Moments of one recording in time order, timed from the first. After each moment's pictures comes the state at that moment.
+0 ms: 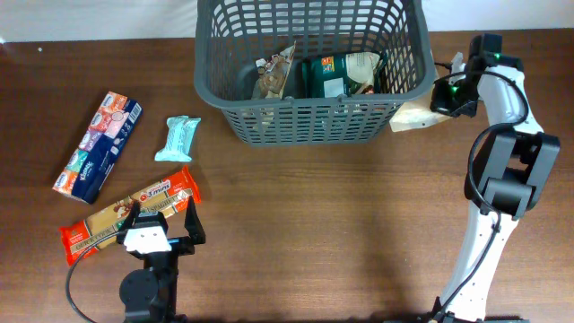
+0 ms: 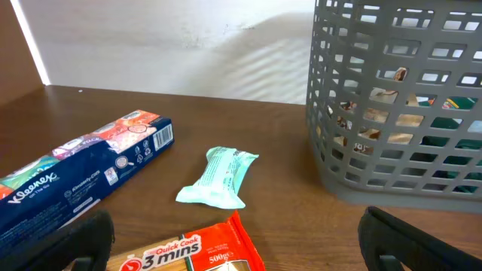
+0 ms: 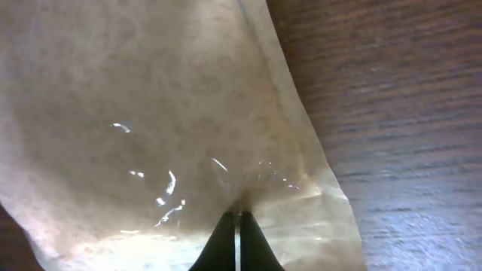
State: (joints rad) left arm 0.06 0.01 0.03 -0.11 -0.01 -0.07; right arm -0.24 2.49 2.13 -1.00 -0.20 0.01
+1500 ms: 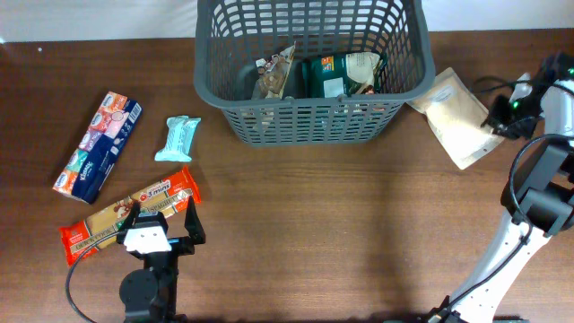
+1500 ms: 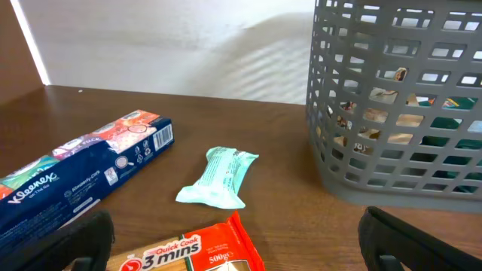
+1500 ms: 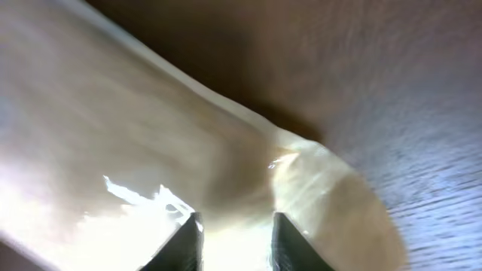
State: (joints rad) left arm 0.06 0.01 0.03 -0.11 -0.01 -0.07; right arm -0.49 2.44 2.13 -1.11 -0.23 0.02
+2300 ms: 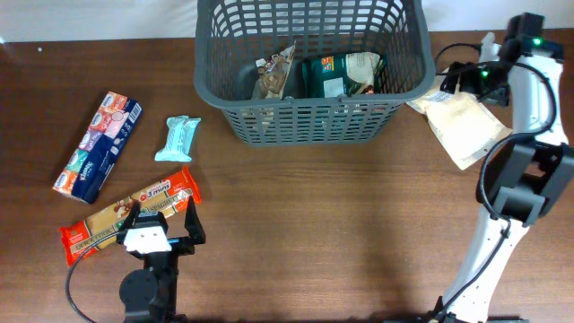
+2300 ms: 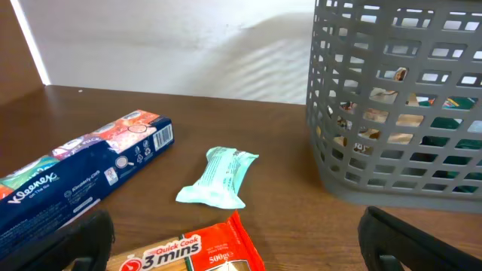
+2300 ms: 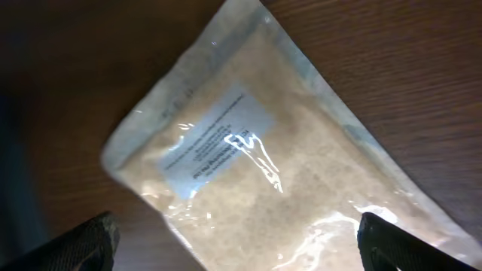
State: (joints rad) left arm 0.06 0.01 0.03 -0.11 -0.01 -0.07; right arm -0.30 2.44 2.28 -1.11 -0.18 -0.07
